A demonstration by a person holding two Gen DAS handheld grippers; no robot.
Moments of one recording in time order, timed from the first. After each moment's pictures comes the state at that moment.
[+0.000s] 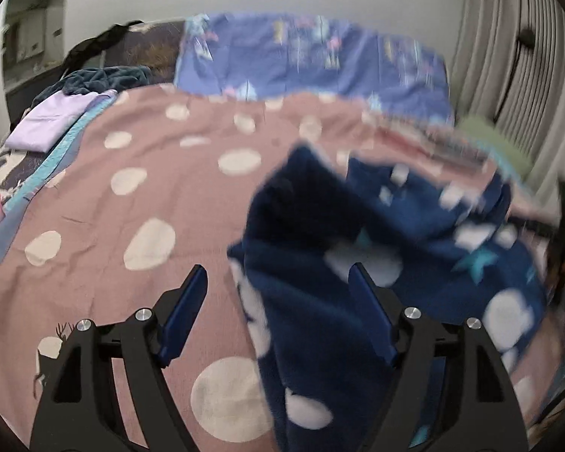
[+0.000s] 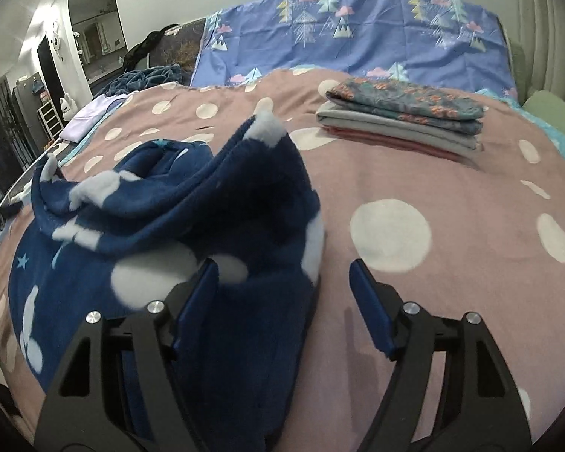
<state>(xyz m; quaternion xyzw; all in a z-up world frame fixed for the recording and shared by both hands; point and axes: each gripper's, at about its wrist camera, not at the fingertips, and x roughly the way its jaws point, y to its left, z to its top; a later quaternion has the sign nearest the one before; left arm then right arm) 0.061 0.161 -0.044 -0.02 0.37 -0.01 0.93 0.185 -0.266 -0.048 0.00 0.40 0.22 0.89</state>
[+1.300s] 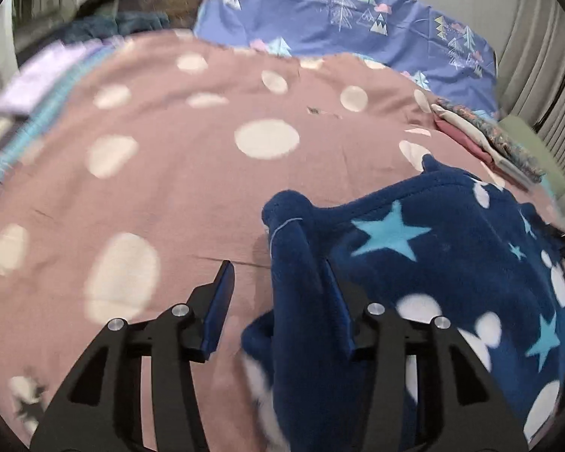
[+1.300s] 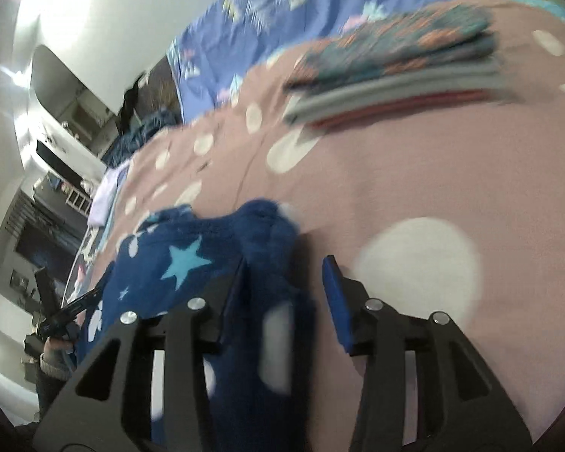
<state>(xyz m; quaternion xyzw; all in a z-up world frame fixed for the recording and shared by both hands) 0.153 0.185 -0.068 -0.06 0.43 0.04 0.90 0.258 -0.305 -0.064 0.21 0.45 0.24 0.84</state>
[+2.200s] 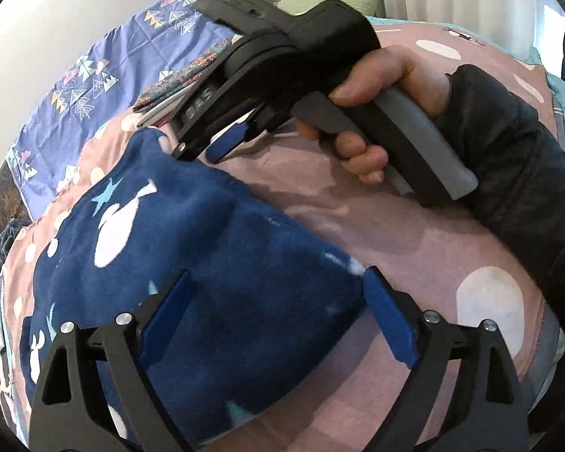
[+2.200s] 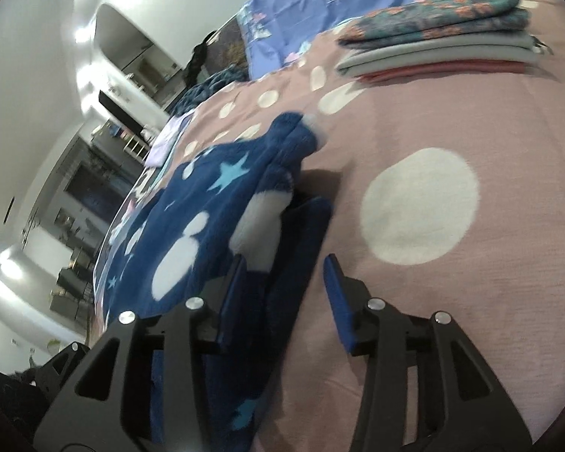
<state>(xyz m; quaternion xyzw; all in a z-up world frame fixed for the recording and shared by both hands) 0.031 -0.234 -0.085 0.27 0.40 -0.19 0.86 0.228 -0.315 -0.083 0.18 0.46 0.40 0.78</state>
